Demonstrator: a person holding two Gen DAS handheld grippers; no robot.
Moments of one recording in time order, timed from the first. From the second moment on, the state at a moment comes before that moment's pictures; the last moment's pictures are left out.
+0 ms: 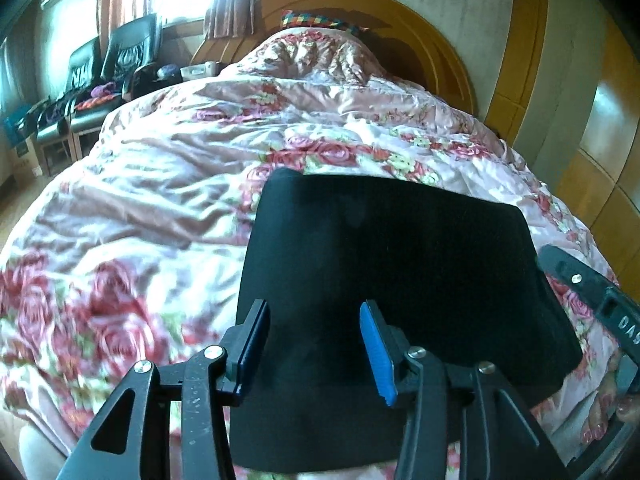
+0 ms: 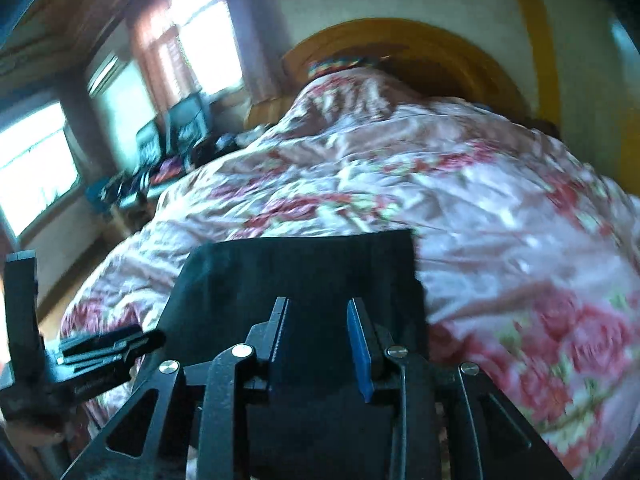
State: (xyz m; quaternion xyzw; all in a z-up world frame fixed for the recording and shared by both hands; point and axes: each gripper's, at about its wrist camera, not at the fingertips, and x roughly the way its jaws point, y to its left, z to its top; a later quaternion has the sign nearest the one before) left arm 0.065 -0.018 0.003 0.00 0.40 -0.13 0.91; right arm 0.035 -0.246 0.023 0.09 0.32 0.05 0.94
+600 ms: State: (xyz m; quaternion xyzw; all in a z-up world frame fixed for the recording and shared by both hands) left arm 0.162 -0.064 -0.036 0.08 0.45 -0.12 0.88; right arm 0.131 -0.285 -0.045 0.15 0.41 0.00 0.90
